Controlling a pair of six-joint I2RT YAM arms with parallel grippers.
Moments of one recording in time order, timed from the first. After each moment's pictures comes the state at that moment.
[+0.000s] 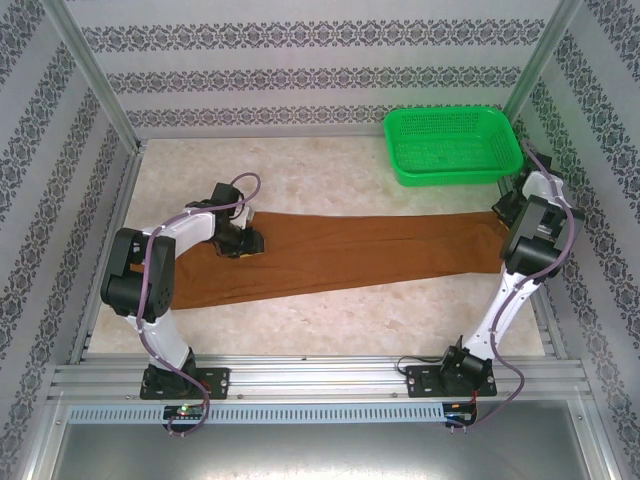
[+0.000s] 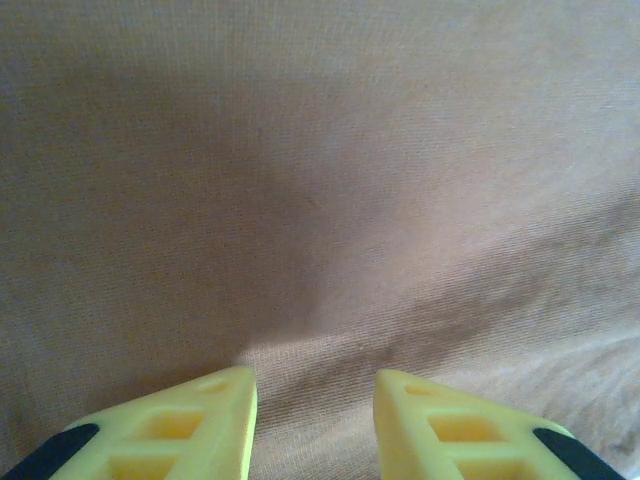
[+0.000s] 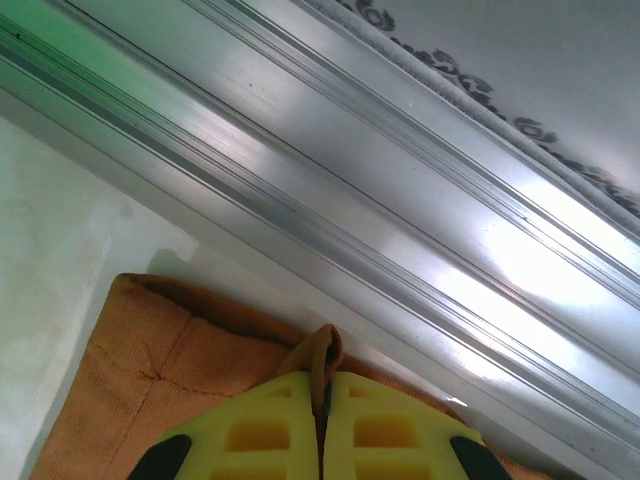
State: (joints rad) left arm -0.18 1.77 1.08 -0.61 0.34 -0.32; right arm -0.50 2.21 1.73 -0.87 0.08 0.53
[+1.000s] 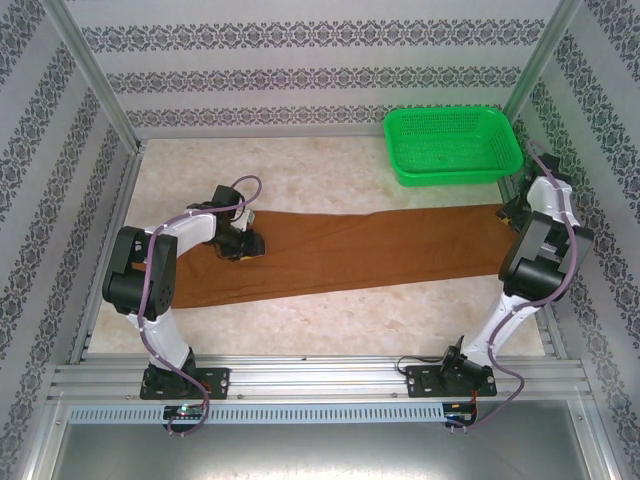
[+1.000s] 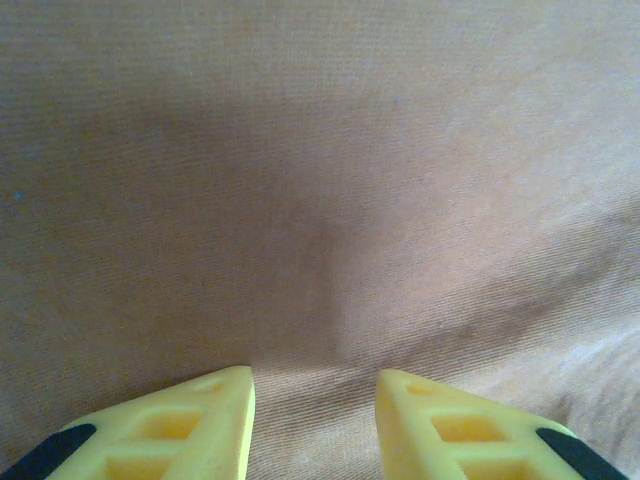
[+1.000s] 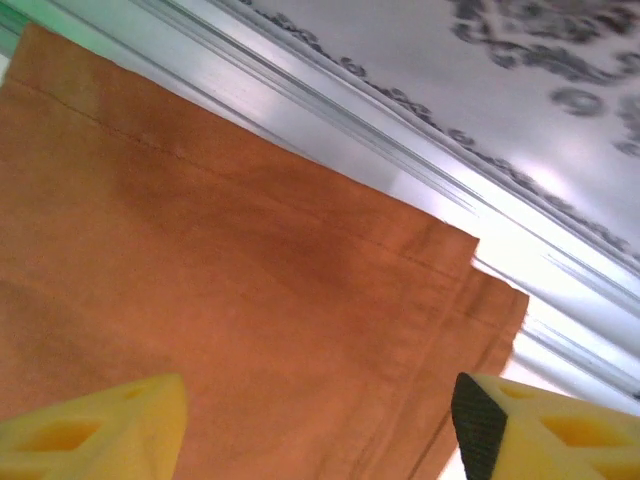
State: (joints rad) left arm -0.18 1.79 1.06 -0.58 0.37 -0.32; right arm -0.49 1.91 1.50 -0.91 0.17 0.54
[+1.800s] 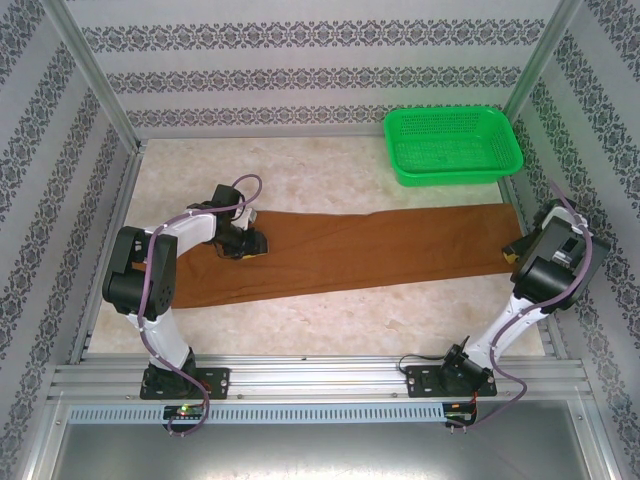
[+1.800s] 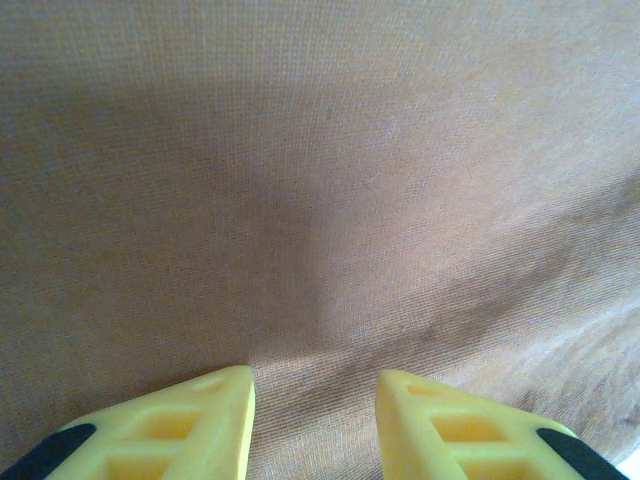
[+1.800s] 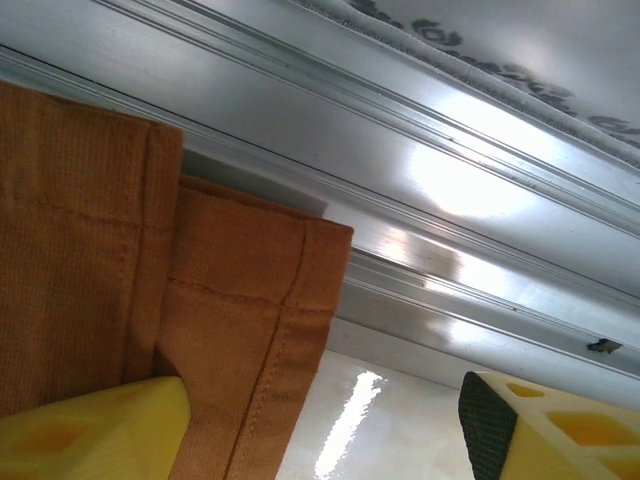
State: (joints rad) left arm -0.18 1.79 1.06 -0.57 0.40 -0.32; right arm -0.68 1.94 1.28 -0.85 0.07 0.53
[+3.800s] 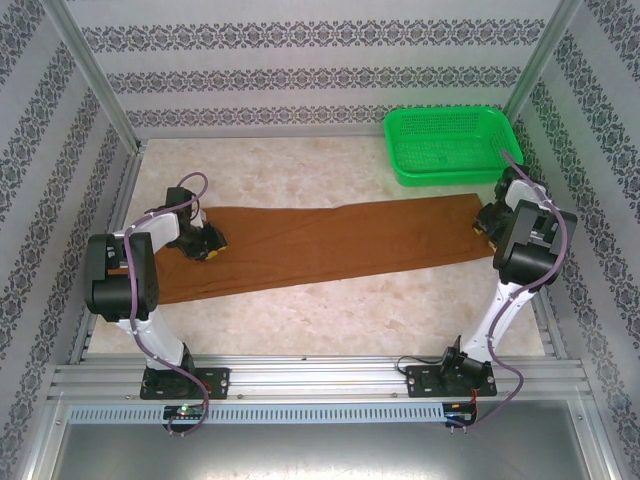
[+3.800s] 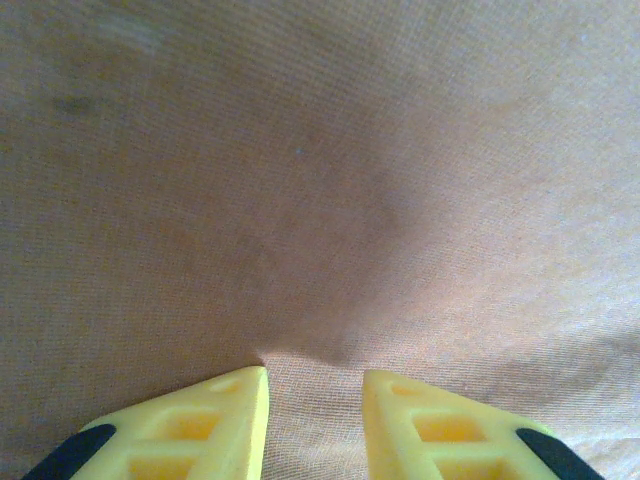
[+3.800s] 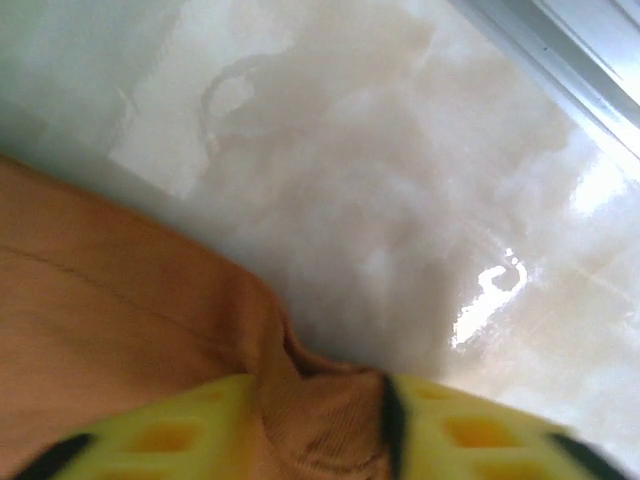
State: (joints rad) left arm 0.12 1.75 1.01 -0.56 0.35 -0.45; right arm -0.41 2.06 1.47 -0.86 0.02 0.54
